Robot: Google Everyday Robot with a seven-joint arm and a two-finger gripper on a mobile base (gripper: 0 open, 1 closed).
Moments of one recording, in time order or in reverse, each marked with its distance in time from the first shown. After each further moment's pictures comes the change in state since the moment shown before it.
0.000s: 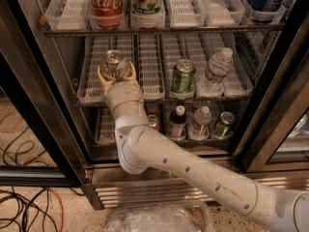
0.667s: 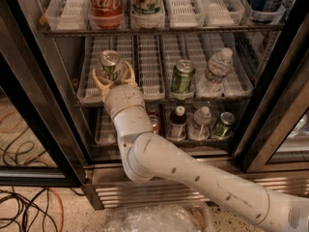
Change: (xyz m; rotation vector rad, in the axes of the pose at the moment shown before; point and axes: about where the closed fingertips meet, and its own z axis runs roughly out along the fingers) arm -0.027 0.012 -0.024 -0.074 -0.045 0.009
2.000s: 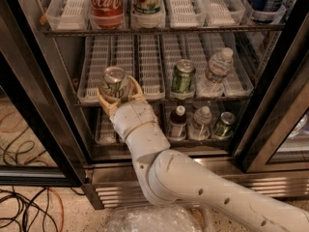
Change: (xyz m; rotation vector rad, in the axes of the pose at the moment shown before) arm -0.005 0.010 -0.058 -0.115 0.068 -0.017
